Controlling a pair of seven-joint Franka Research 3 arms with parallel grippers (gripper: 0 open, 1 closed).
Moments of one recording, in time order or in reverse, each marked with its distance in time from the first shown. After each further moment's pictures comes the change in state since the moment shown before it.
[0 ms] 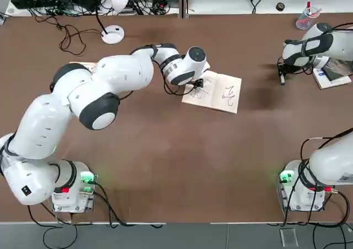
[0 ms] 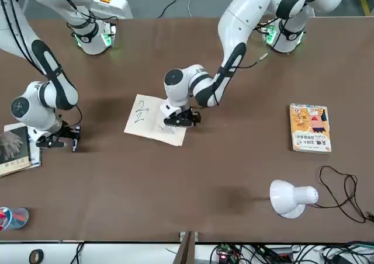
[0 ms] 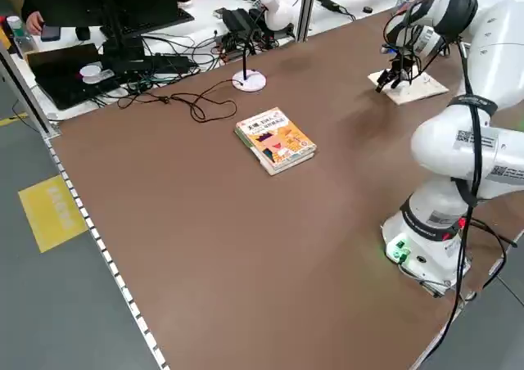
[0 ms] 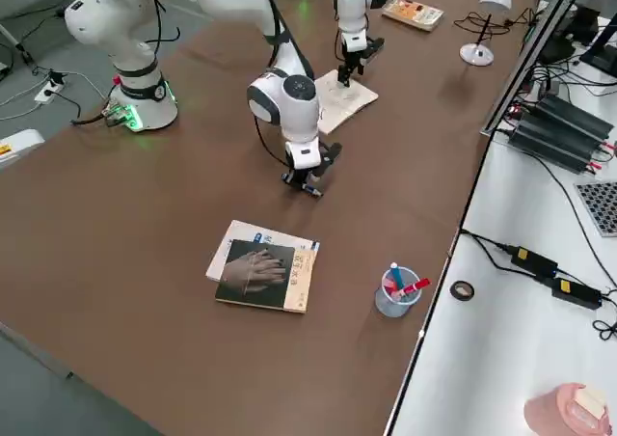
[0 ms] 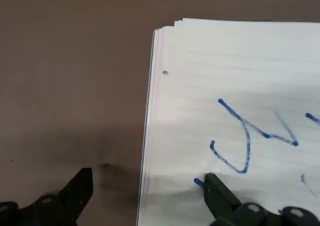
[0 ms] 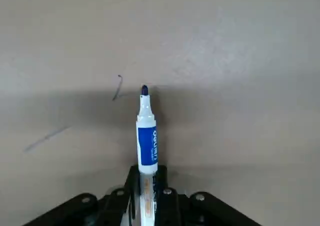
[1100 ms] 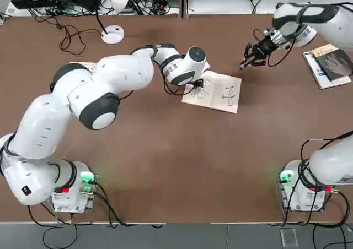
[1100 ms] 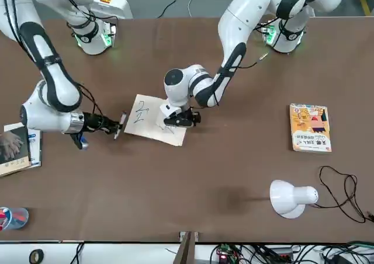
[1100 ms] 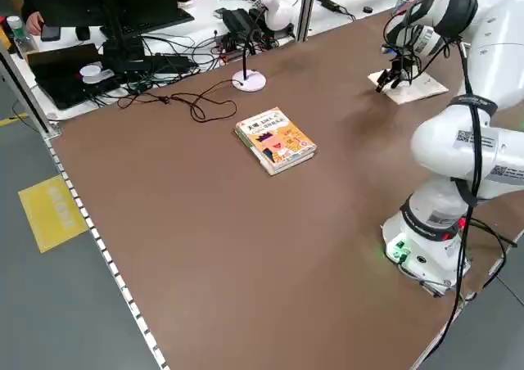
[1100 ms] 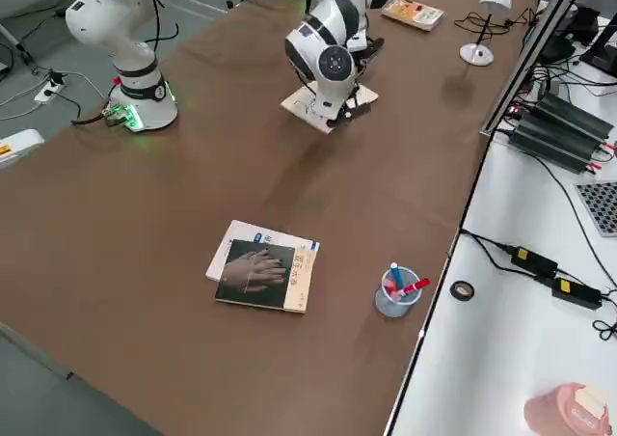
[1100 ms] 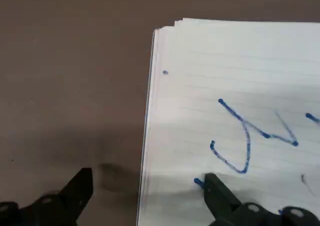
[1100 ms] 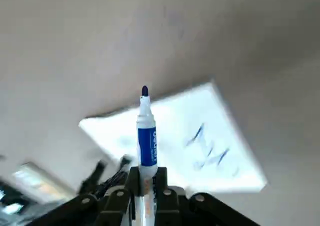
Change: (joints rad) left arm 0.000 0.000 0.000 0.000 0.000 0.000 0.000; right arm 0.024 -0.087 0.181 0.176 0.649 -0.556 0.474
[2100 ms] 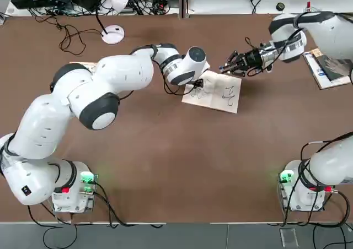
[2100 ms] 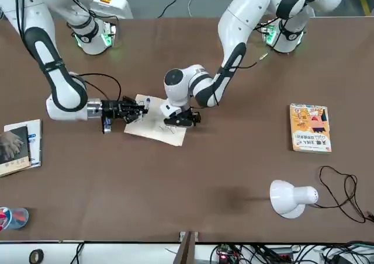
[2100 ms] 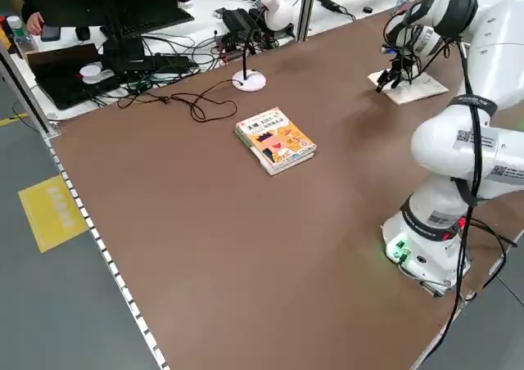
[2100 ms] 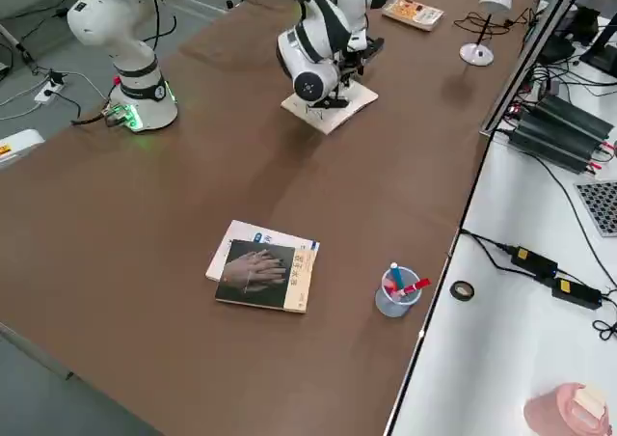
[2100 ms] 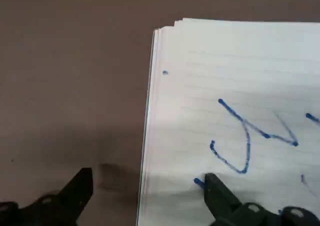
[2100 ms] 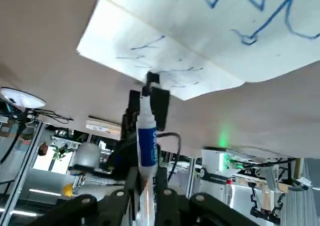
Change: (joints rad) left arm 0.000 0.000 0.000 0.000 0.000 0.000 0.000; right arm 0.071 -0.003 0.002 -0.159 0.477 -0.095 0.025
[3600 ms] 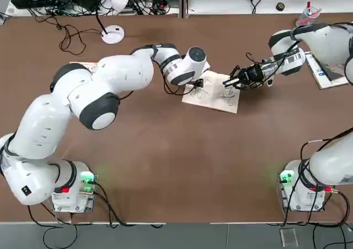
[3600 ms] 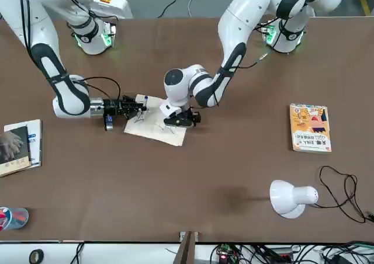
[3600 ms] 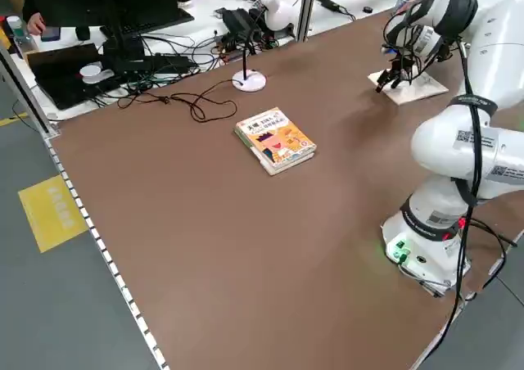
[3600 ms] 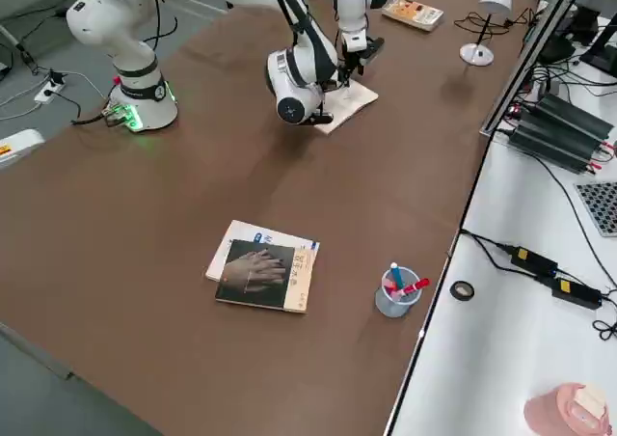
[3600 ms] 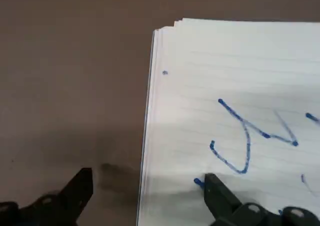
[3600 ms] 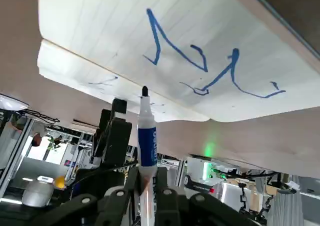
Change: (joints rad) left arm 0.000 0.000 0.000 0.000 0.003 0.000 0.000; right arm -0.025 0.091 -0.003 -0.065 0.047 -0.001 -0.210
